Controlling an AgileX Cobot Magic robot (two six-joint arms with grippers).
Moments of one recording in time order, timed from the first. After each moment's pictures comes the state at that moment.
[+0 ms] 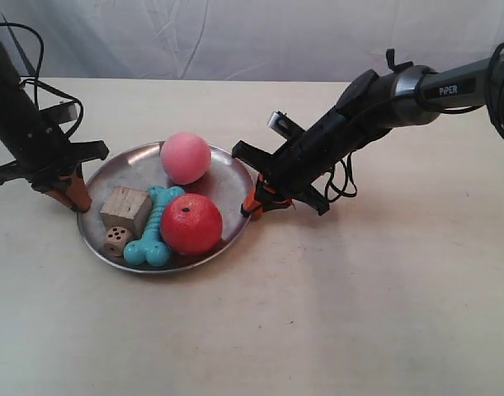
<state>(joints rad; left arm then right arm) 0.01 2.16 -1.48 -0.36 1.15 0.22 0.23 2.29 -1.49 0.92 0.89 -0.22</state>
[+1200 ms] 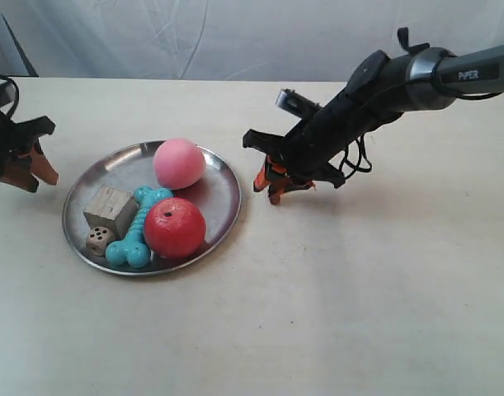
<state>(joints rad) 0.22 2.13 -1.48 -0.53 1.12 0.37 0.22 2.21 -1.49 0.82 0.79 -0.27</state>
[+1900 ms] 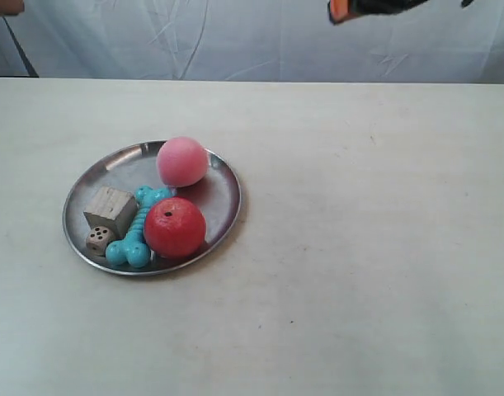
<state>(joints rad) 0.30 1.68 -1.48 -1.07 1.19 0.73 0.21 1.56 -1.47 0.31 0.73 -0.15</state>
